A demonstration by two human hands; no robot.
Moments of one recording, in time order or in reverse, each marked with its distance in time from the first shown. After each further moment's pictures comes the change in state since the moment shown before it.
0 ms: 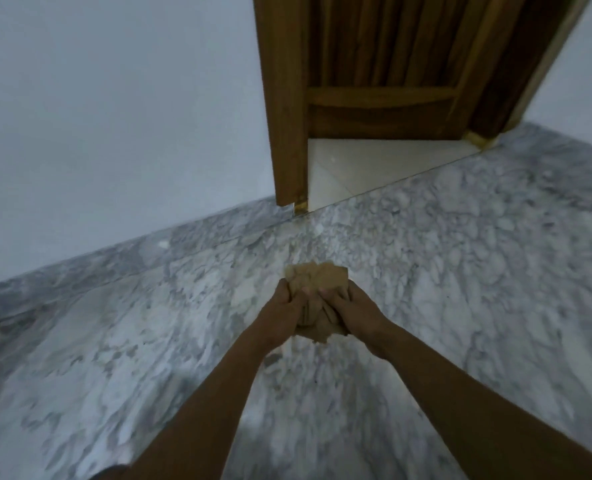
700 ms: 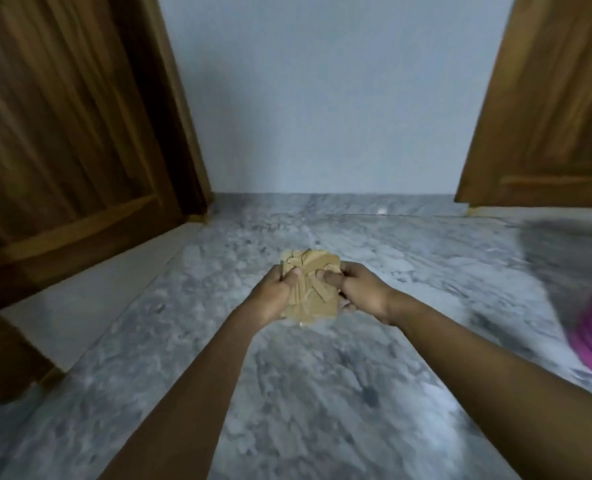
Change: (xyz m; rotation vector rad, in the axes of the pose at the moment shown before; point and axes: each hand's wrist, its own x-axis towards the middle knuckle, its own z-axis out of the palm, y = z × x) left_hand -0.109 0.258 0.307 0.359 -0.681 0.400; right_hand -0.332 -0.052 -0.273 0.041 0.797 0.050
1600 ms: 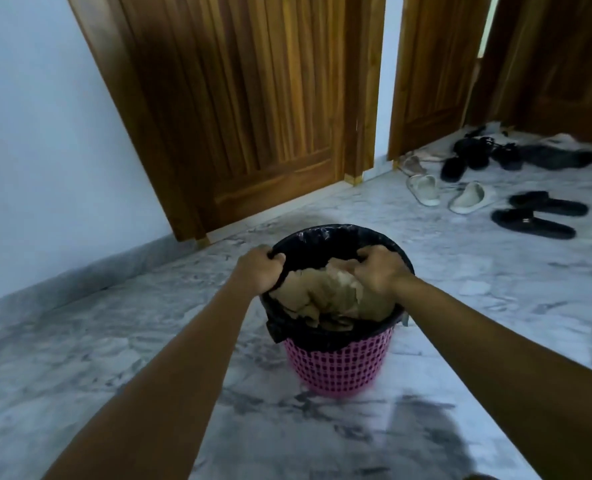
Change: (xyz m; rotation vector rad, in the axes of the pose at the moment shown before) left_hand 0.149 0.323 0.627 0.532 -0.495 0.415; right_hand -0.194 0.254 -0.606 -0.245 0.899 0.501
